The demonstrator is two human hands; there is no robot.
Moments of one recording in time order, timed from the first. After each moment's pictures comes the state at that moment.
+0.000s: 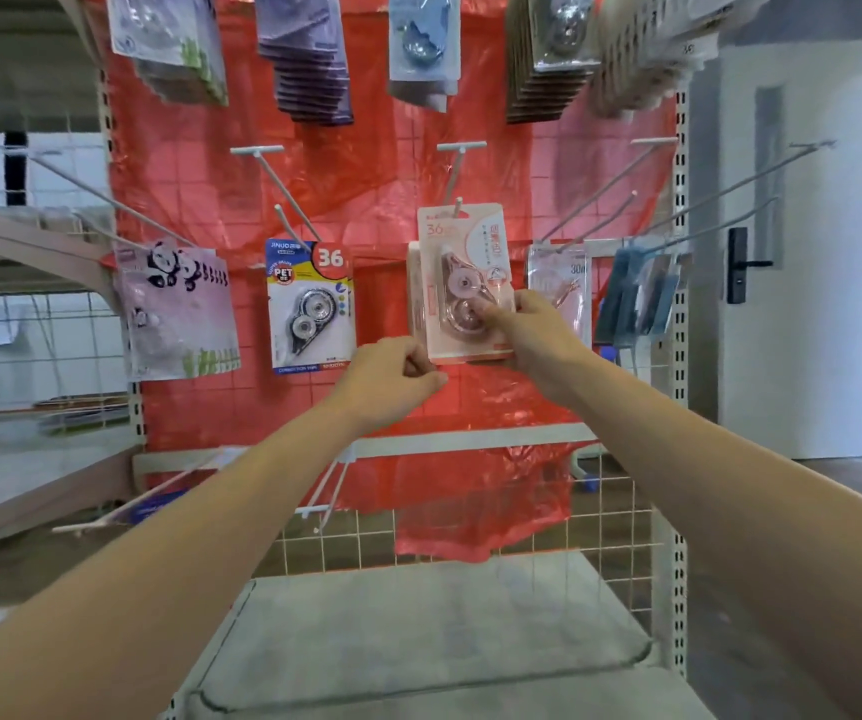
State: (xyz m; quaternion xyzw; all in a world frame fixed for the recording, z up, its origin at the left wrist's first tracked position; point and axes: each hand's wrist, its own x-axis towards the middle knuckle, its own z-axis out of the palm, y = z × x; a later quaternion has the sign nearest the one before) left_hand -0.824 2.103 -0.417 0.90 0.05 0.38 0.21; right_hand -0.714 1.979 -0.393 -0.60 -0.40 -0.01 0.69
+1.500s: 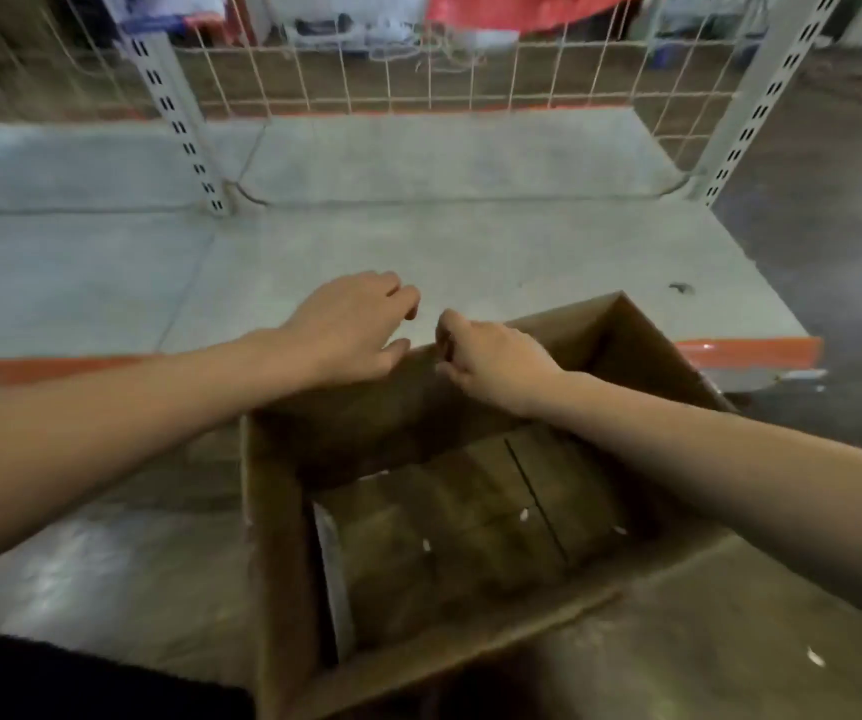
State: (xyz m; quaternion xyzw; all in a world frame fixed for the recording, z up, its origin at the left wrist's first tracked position) left_hand -0.975 2.080 -0.788 1.00 0.07 -0.01 -0.04; right_hand -0.879 1.943 -0.828 -0.85 -0.51 0.11 0.12
